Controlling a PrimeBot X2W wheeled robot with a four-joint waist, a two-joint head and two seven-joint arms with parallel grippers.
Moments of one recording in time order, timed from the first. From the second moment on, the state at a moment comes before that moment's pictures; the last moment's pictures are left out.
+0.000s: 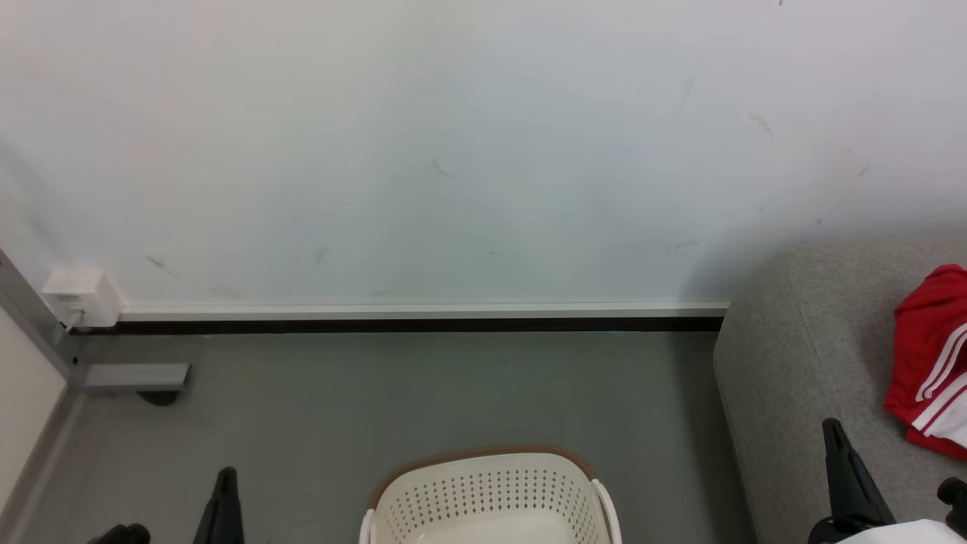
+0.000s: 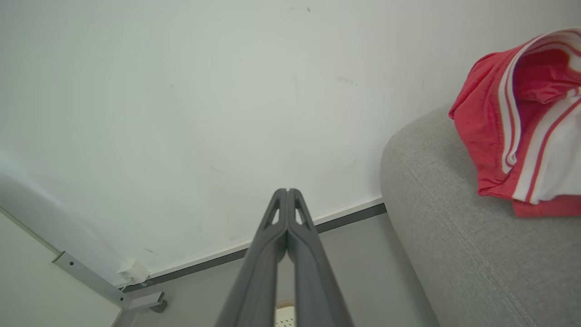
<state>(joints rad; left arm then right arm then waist) 0.00 0.05 0.08 0.29 -0.54 -0.04 -0.16 -0.05 -0.15 0.09 0.26 0.73 0.13 -0.16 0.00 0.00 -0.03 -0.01</state>
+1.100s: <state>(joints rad) -0.05 0.05 0.09 0.27 -0.99 -0.08 -0.05 -0.08 -0.10 0.01 0.26 1.10 0.13 -0.05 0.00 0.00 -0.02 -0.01</state>
